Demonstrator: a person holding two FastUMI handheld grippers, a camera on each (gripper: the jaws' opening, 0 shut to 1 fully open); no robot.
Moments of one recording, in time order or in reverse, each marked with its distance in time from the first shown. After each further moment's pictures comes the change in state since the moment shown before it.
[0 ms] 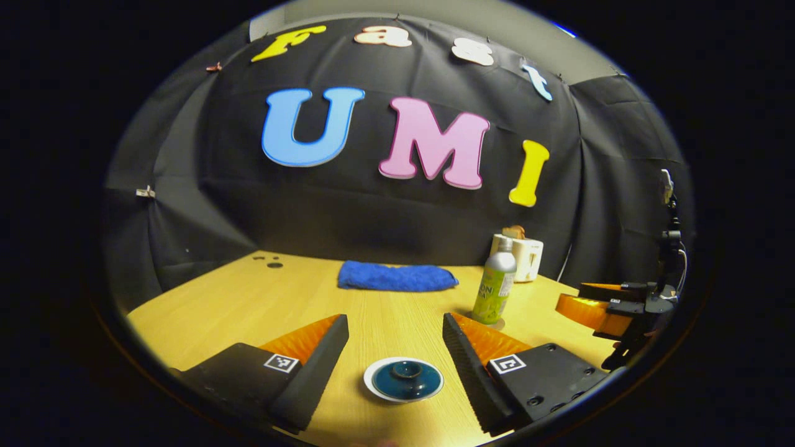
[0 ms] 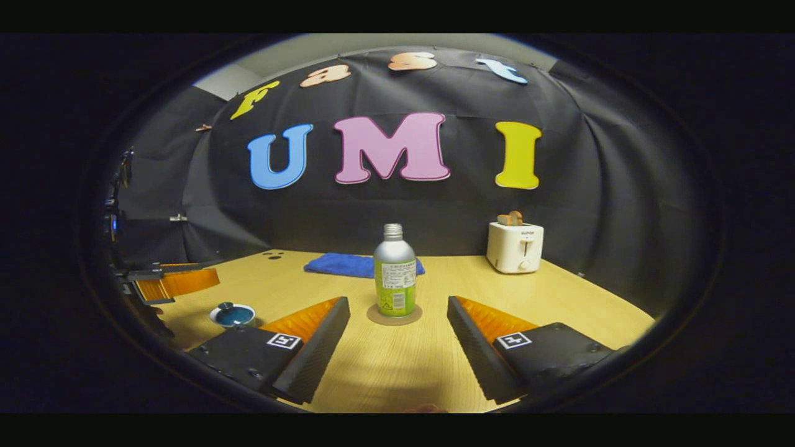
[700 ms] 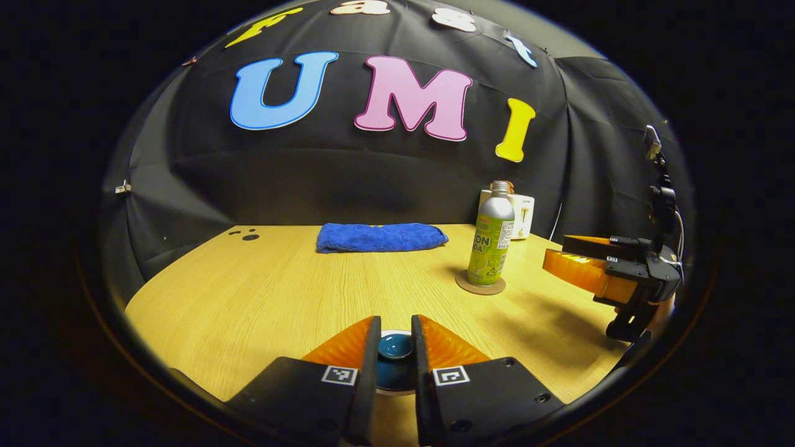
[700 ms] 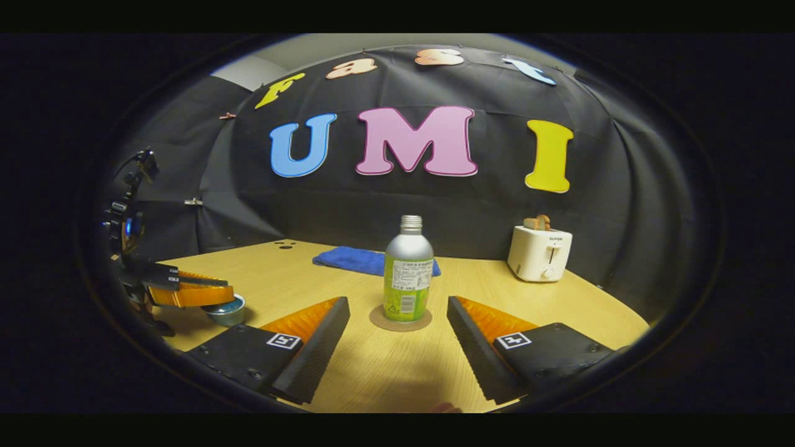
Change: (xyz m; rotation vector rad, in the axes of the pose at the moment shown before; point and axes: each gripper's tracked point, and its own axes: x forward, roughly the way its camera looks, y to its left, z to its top) left arm 0.038 -0.019 -0.087 0.050 0.248 -0.133; right arm 0.051 0.014 -0.028 -0.083 0.041 0.125
